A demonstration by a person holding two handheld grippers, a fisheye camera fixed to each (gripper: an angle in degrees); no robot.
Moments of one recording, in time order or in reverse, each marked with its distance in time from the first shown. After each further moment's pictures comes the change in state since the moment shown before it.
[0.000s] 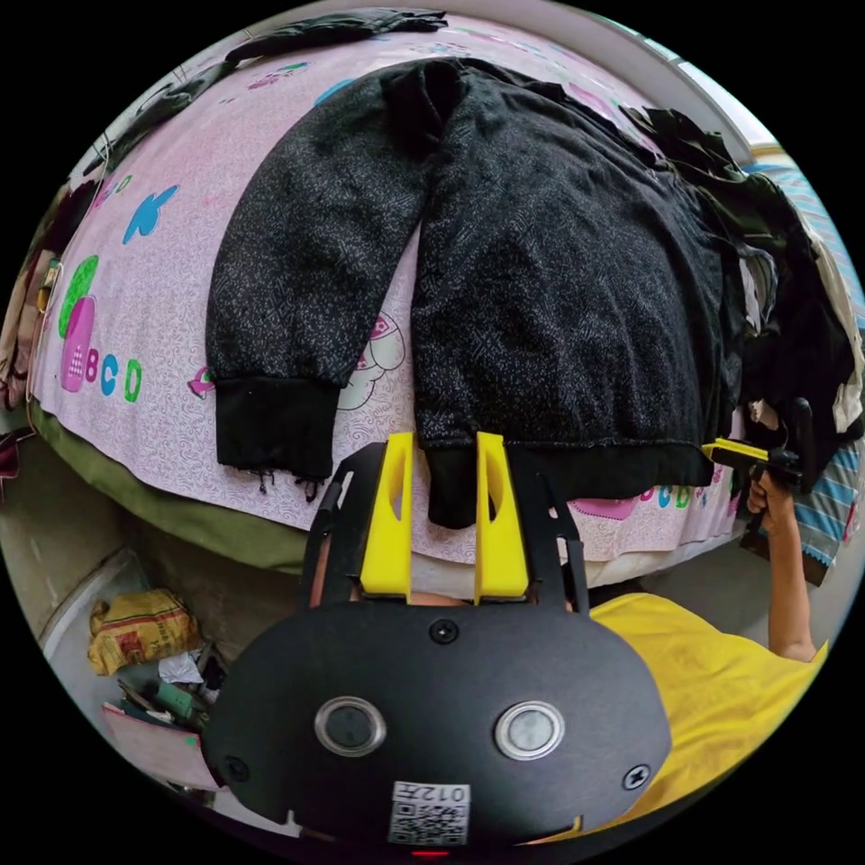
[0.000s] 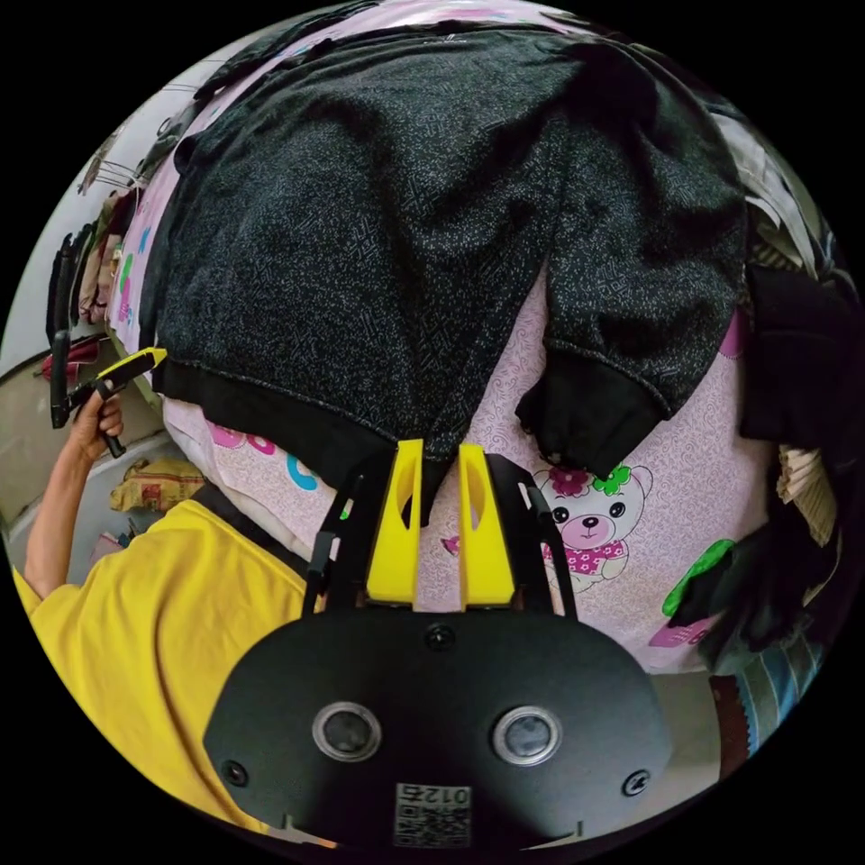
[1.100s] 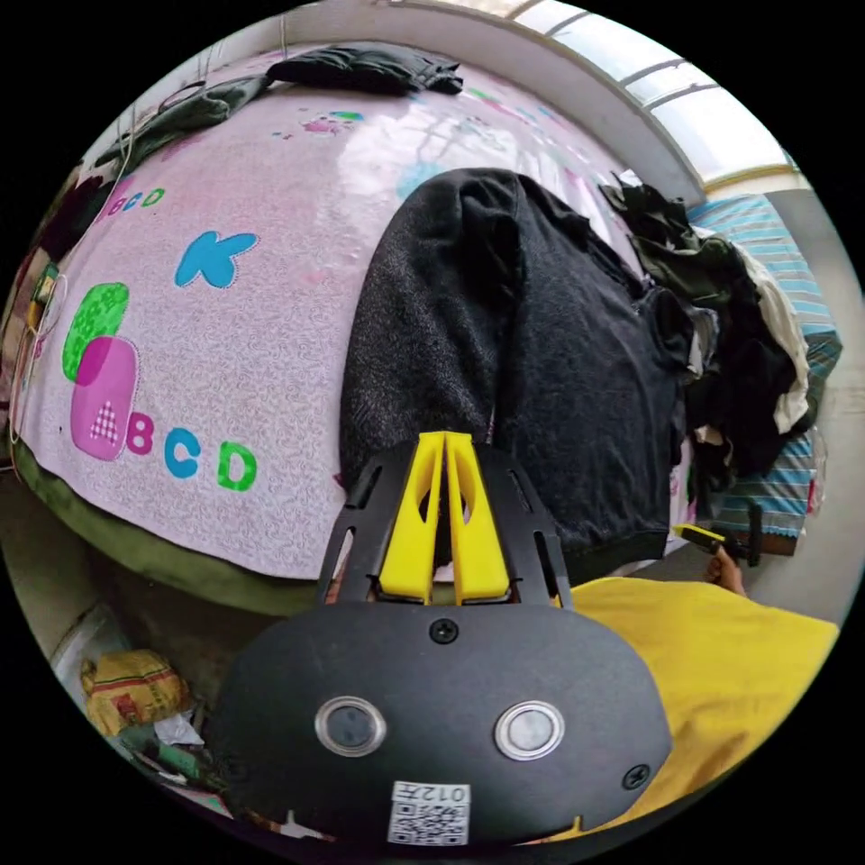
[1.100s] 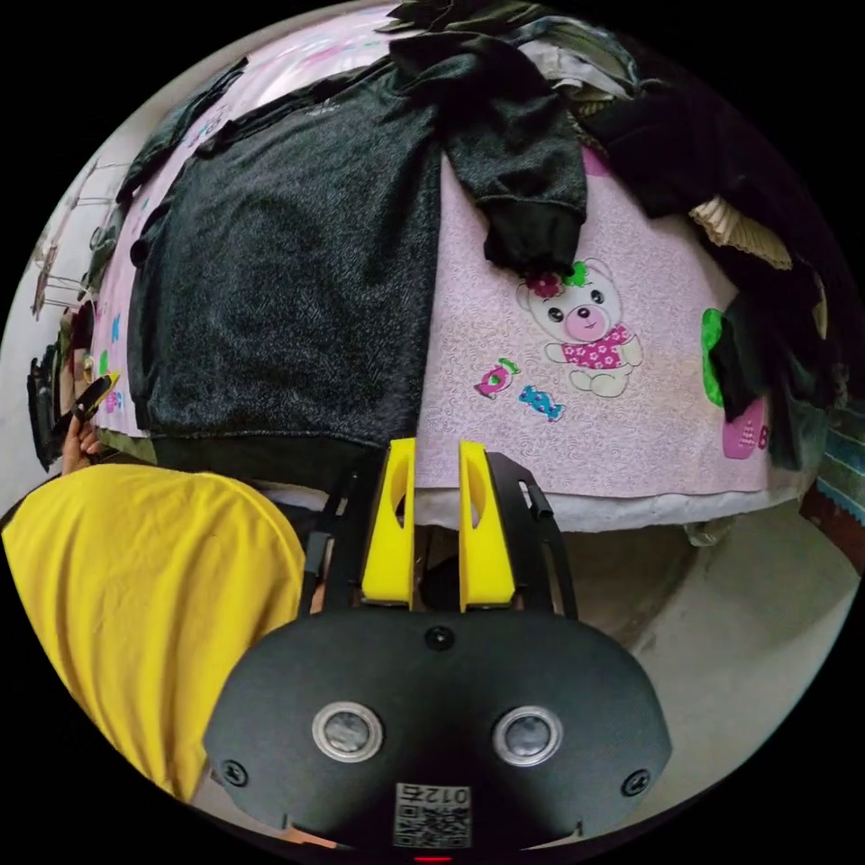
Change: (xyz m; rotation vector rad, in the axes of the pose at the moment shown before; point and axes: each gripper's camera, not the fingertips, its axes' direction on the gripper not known) left arm -0.120 -0.063 -0.096 0.145 0.152 0.057; right arm 0.007 0.092 0.047 0.120 0.041 0.371
